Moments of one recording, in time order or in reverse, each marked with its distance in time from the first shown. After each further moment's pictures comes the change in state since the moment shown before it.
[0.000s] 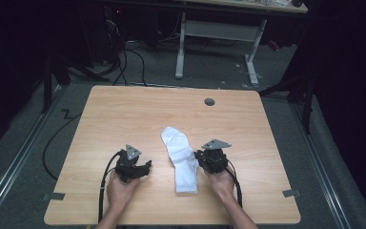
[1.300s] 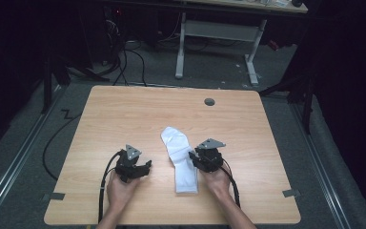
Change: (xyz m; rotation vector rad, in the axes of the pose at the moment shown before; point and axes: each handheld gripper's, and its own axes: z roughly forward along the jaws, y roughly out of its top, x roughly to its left) left arm 0.000 0.000 0.000 0.000 0.000 0.000; right arm 0.006 0.003 0.016 -0.013 0.004 -0.032
